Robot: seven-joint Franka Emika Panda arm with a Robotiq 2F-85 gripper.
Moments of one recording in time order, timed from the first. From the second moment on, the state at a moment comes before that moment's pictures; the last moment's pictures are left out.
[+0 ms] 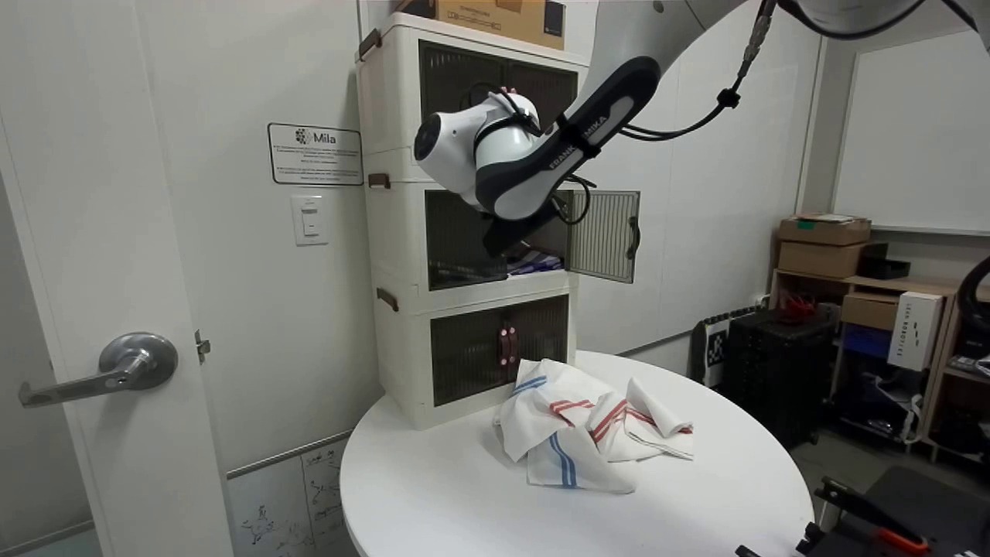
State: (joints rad) arm 0.18 0.44 0.12 -1.64 -1.22 1.77 1.38
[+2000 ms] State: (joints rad) arm 0.19 0.51 0.07 -1.57 -1.25 1.93 1.37
